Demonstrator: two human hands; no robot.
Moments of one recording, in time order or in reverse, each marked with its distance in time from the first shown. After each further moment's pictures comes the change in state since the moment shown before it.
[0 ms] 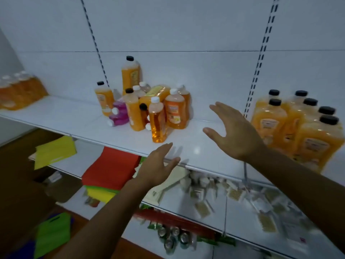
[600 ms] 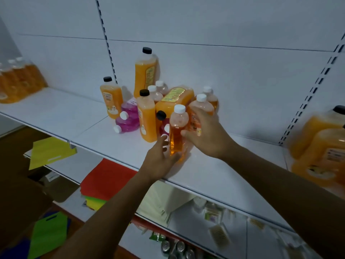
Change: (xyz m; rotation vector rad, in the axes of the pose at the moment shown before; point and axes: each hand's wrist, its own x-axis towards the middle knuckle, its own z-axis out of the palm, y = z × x) left_hand 0.095 -0.083 -0.038 -0.351 0.063 -0.158; right_hand 0.148 -0.054 0.132 0.429 -0.144 -0.050
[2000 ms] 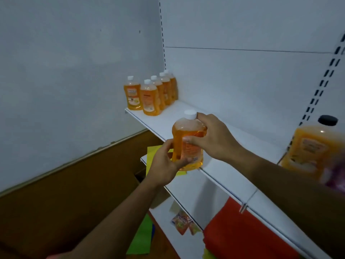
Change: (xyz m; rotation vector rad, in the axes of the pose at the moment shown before) left_hand 0.032 -0.268 -0.438 -0.161 0.480 -0.098; right_hand 0.299 -0.268 0.385 0.180 -0.225 -0.254
